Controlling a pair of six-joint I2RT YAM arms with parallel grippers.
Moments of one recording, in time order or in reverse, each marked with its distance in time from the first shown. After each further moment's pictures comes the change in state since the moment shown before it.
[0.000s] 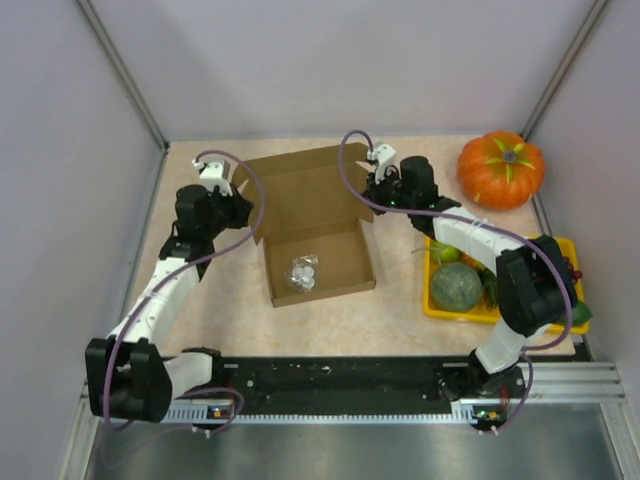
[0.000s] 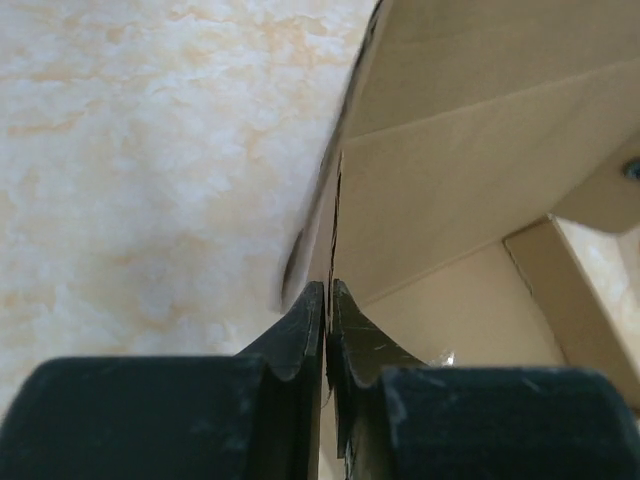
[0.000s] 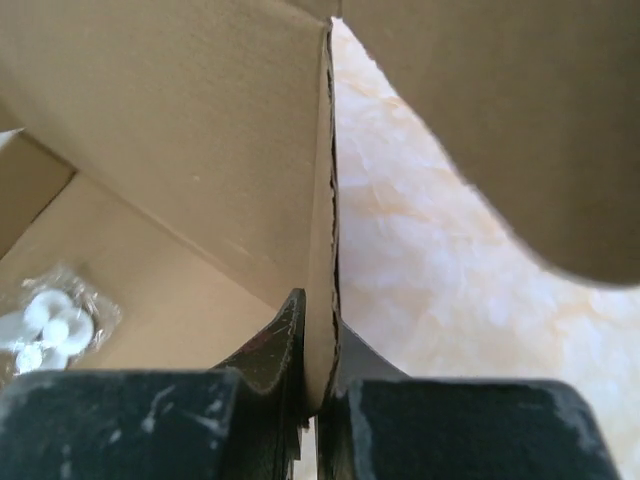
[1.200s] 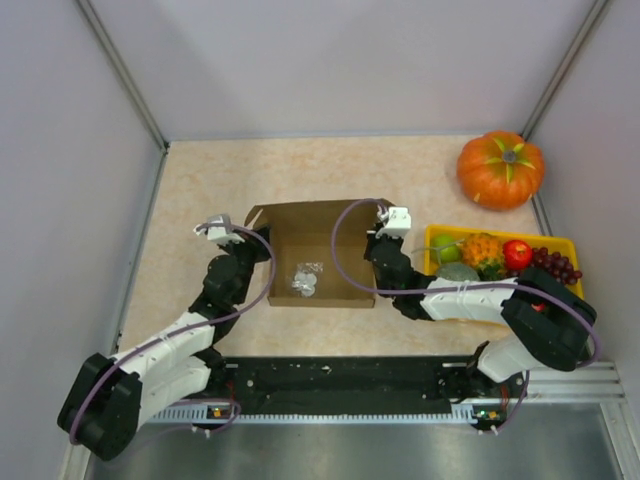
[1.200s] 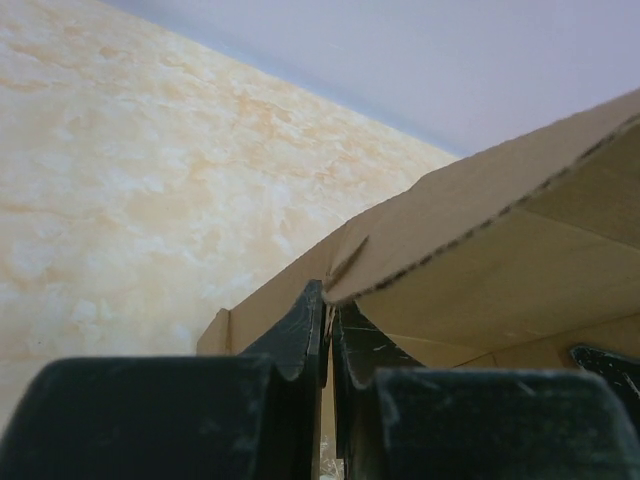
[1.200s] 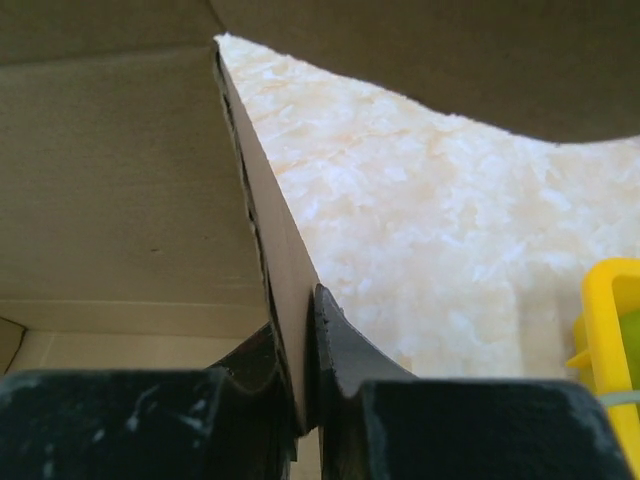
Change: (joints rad) left arm -0.467 -0.239 -0.538 0.658 -0.719 -0.392; right arm 0.506 -0.241 -0.550 0.541 1.298 0.401
